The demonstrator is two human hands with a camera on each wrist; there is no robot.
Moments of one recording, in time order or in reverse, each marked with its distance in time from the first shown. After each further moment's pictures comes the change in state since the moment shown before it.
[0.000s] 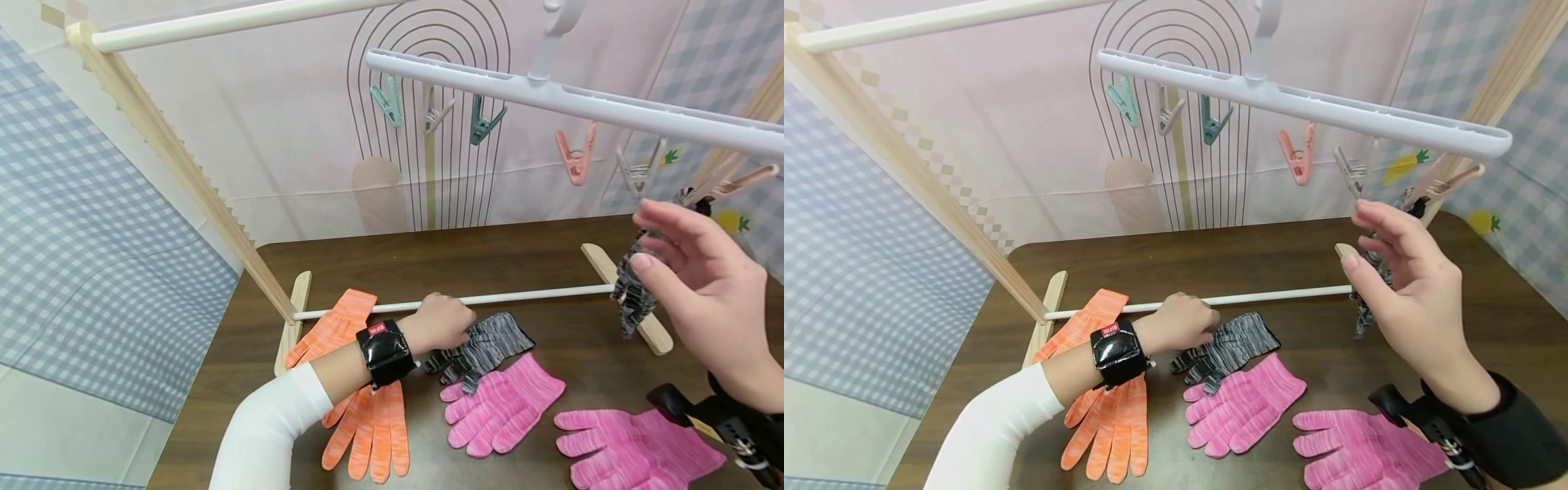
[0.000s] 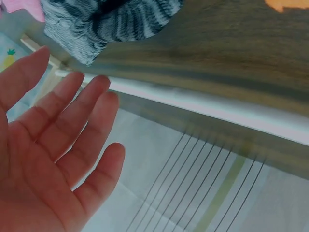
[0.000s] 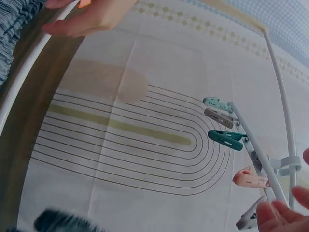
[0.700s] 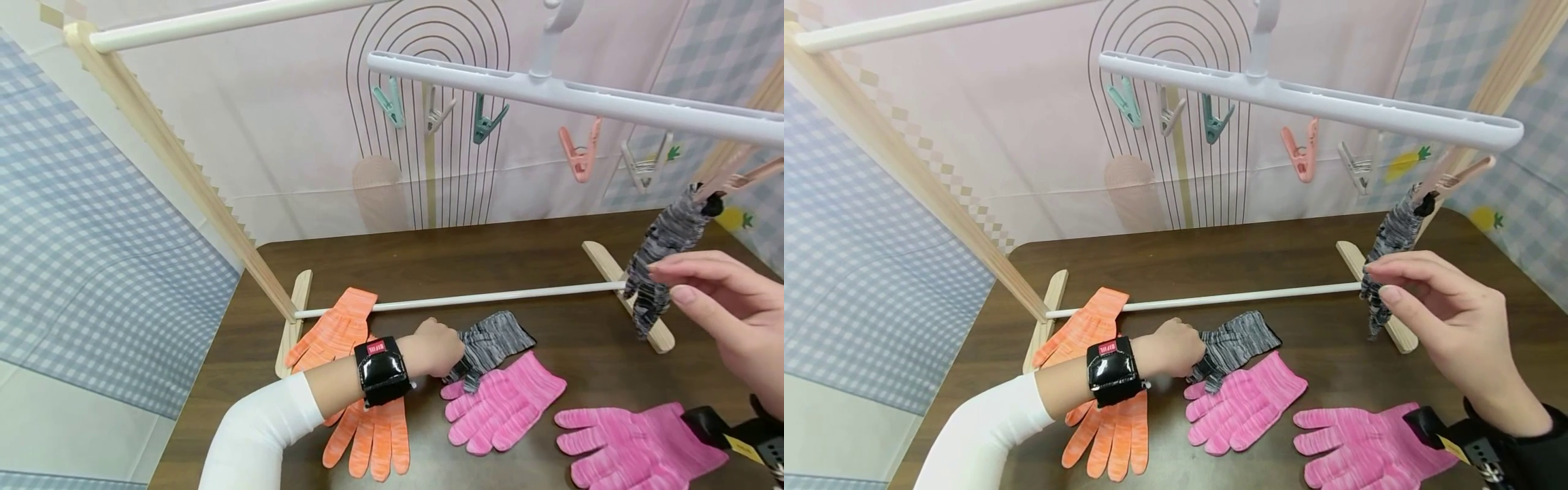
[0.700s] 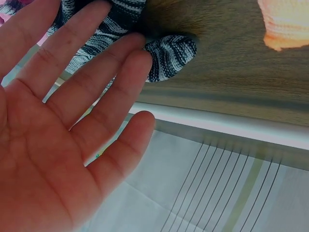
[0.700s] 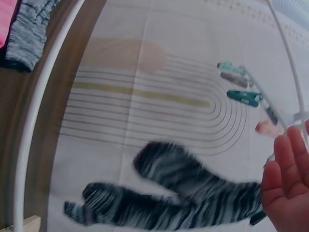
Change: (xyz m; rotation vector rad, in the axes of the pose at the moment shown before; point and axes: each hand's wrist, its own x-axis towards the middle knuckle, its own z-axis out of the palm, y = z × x) left_hand -0.020 0.022 0.011 0.104 -0.285 0.020; right_hand -0.030 0.018 -0.039 0.251 -0.132 0.067
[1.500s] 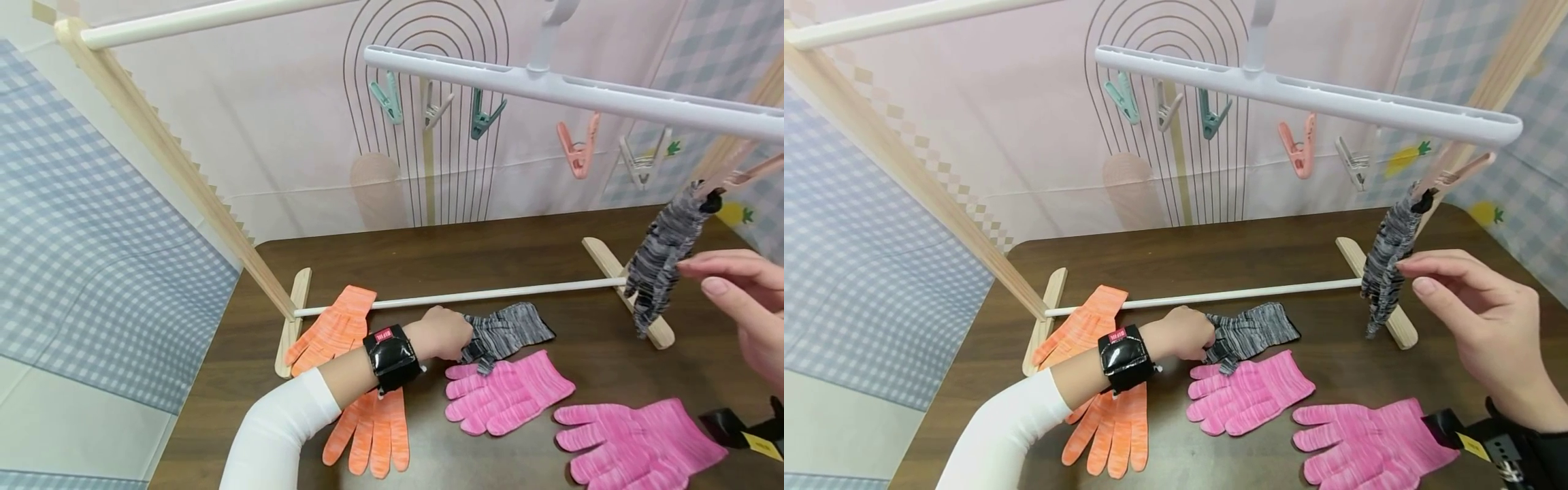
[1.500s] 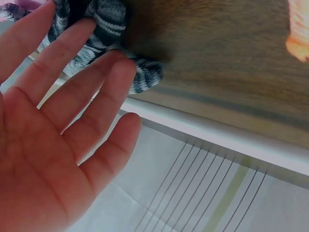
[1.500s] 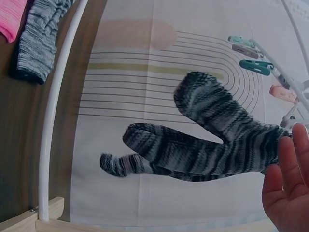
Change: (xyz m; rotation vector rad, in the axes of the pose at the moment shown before) left_hand 0.027 -0.009 -0.002 -0.146 0.023 0.012; right_hand -0.004 0.013 -0.020 0.146 0.074 -0.105
